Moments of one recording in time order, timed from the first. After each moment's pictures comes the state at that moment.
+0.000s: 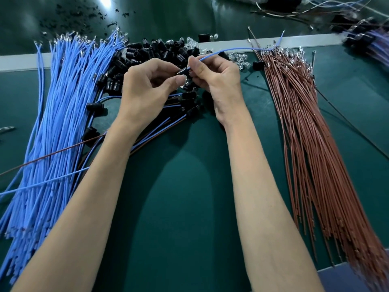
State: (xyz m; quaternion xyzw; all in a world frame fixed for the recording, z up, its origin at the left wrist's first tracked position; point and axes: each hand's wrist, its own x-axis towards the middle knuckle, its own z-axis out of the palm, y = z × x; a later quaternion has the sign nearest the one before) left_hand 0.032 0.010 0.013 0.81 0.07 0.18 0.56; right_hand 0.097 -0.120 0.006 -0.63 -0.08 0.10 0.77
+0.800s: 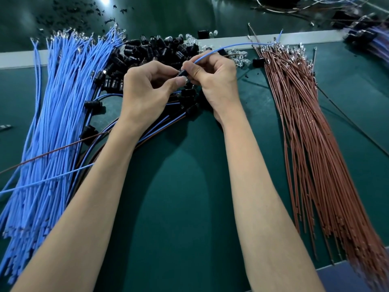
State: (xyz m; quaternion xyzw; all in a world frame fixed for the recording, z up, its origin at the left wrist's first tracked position) left_hand 0.032 0.007 0.006 0.80 0.07 0.19 0.56; right_hand 0.098 -0.114 0.003 -0.71 -0.11 0.04 0.70
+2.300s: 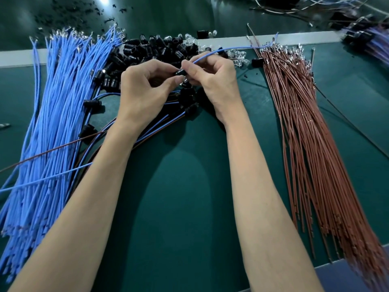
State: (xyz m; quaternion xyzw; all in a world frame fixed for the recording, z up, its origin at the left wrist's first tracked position) left_hand 0.031 0.009 0.007 0.82 0.07 0.20 0.52; right_hand 0.093 -0.119 0.008 -0.71 -0.11 0.07 0.69
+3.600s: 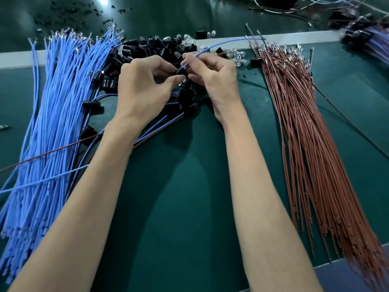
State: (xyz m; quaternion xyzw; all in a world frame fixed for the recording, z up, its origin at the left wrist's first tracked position) left_hand 0.032 0.005 0.023 0.87 0.11 0.19 0.43; right_hand 0.093 -0.119 0.011 -0.67 -0.09 0.08 0.73
